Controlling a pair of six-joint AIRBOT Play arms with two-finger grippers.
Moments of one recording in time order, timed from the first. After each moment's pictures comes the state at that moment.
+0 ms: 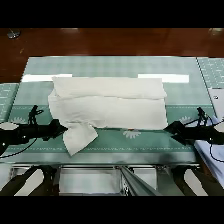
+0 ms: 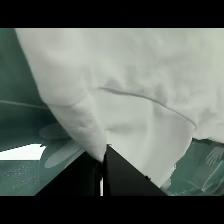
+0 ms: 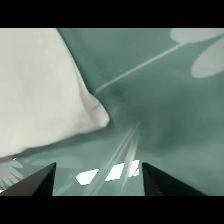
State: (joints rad) left arm 0.36 -1.00 0.31 0.72 -1.02 -1.18; right arm -0.39 -0.87 0.37 -1.00 1.08 1.52
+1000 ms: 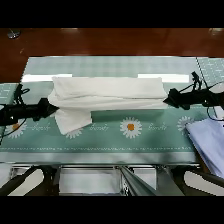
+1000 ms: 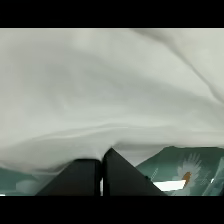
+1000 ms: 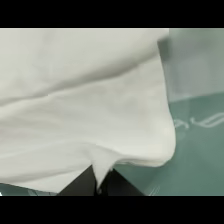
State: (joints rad) left arm 0.38 -1.11 0.63 0.69 -1.02 -1.23; right arm -0.22 -1.30 0.90 -0.91 1.00 1.44
